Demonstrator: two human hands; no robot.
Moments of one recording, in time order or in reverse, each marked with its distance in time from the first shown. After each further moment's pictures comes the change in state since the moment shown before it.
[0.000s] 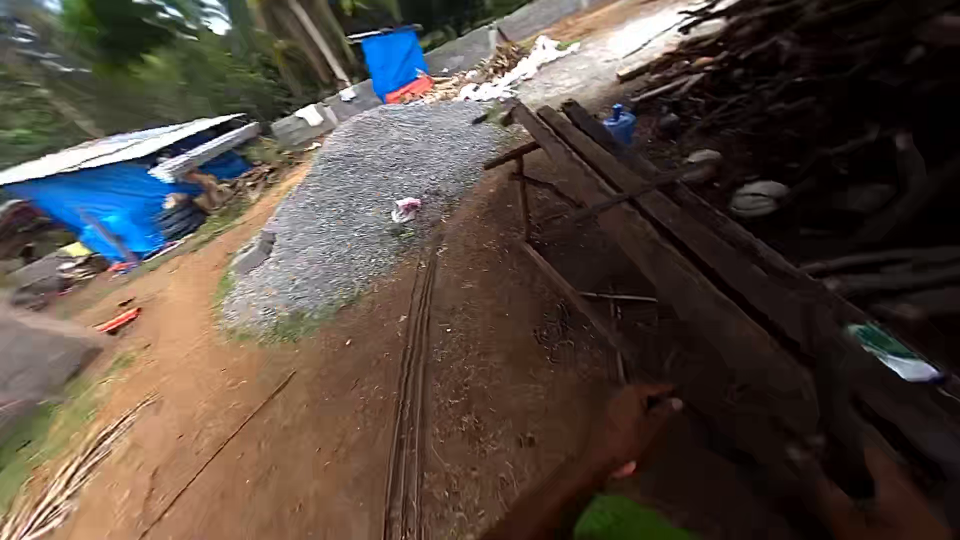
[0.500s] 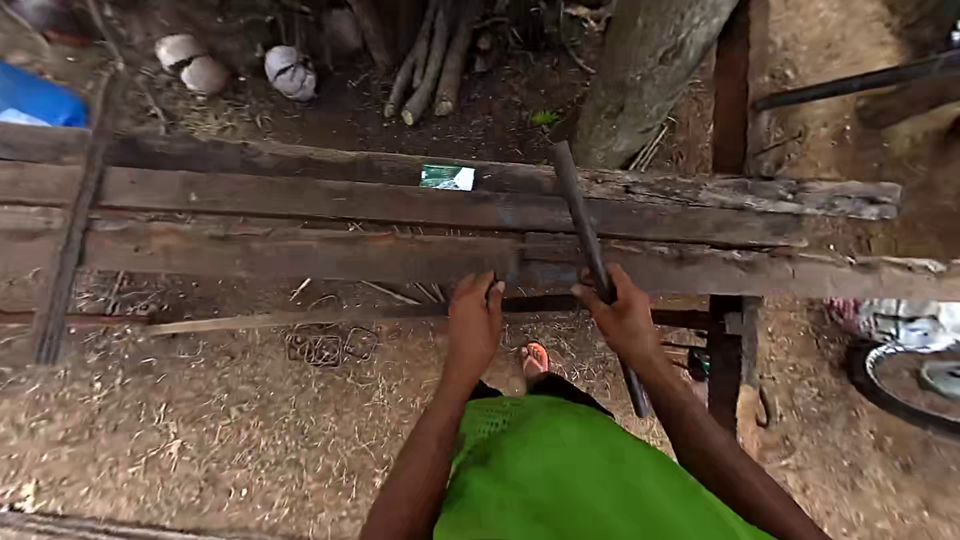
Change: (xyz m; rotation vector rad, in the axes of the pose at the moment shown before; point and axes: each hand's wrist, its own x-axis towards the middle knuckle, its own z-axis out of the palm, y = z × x) left_hand 0.081 0.038 0.155 0.368 -0.631 0.321; right_hand -0.082 0.054 -0.035 -0.011 0.570 0.752
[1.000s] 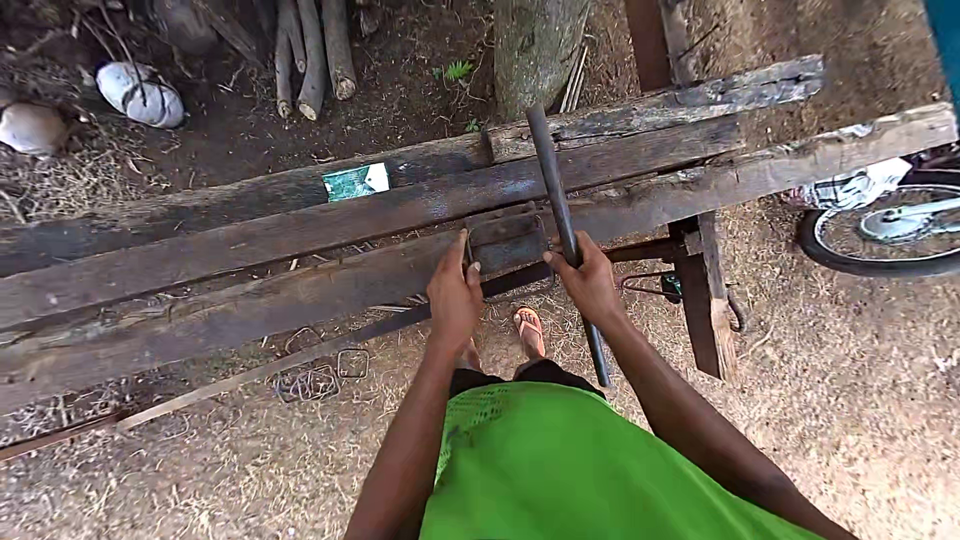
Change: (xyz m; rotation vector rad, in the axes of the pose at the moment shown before) left_hand 0.041 0.006 0.036 0.110 -0.192 0.125; right_hand -0.001 0.042 0.014 0.158 0.179 0.182
